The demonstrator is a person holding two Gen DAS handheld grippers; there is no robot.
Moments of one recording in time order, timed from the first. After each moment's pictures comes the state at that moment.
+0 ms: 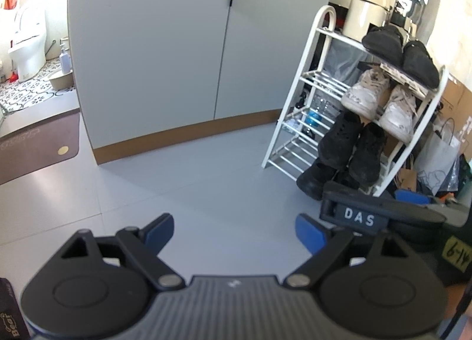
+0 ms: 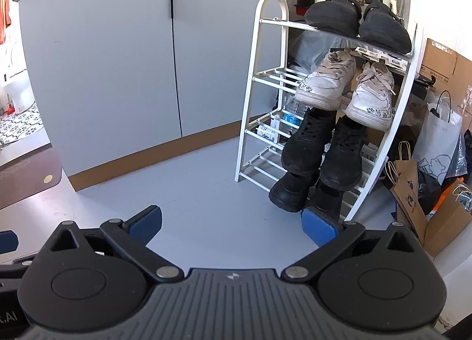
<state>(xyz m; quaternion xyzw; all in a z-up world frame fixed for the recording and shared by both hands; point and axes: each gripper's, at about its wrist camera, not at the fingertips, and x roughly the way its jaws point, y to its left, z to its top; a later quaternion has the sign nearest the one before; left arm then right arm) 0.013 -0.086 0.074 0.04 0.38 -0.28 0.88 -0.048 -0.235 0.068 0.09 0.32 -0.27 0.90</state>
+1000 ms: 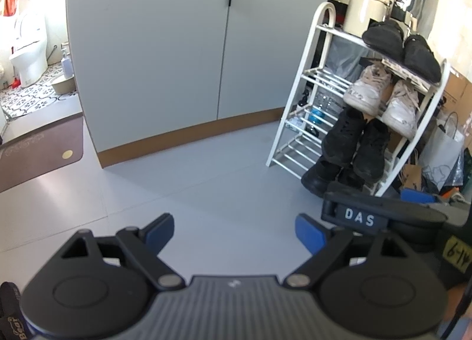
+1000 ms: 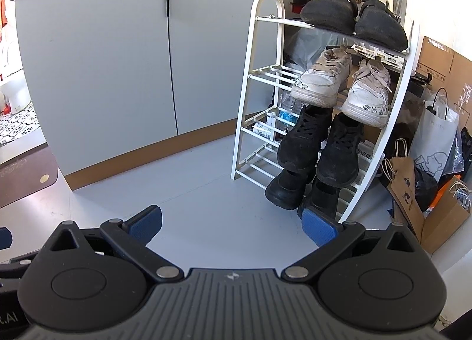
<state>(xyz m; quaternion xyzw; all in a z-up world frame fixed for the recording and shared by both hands) 0.013 -0.086 0.075 0.06 0.38 -0.27 0.88 -0.050 -0.237 0.069 0.09 0.32 -0.28 0.90</state>
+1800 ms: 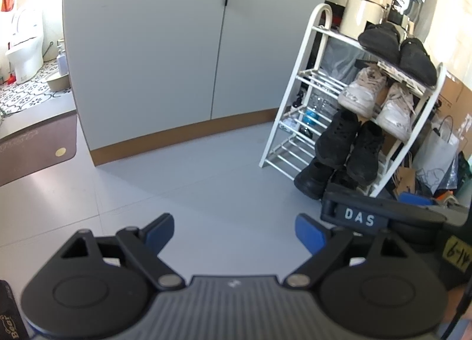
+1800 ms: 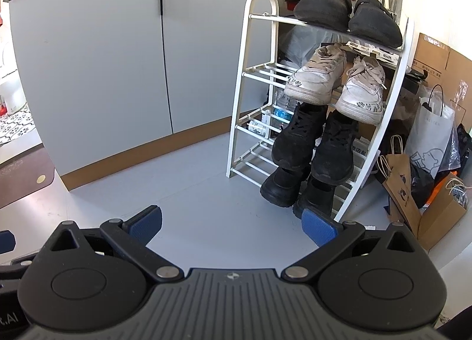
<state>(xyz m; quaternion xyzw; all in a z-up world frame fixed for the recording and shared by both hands) 0.010 -0.091 0.073 0.05 0.38 -0.28 0.88 -0.051 -0.242 0.069 0.09 0.33 -0.28 0.90</state>
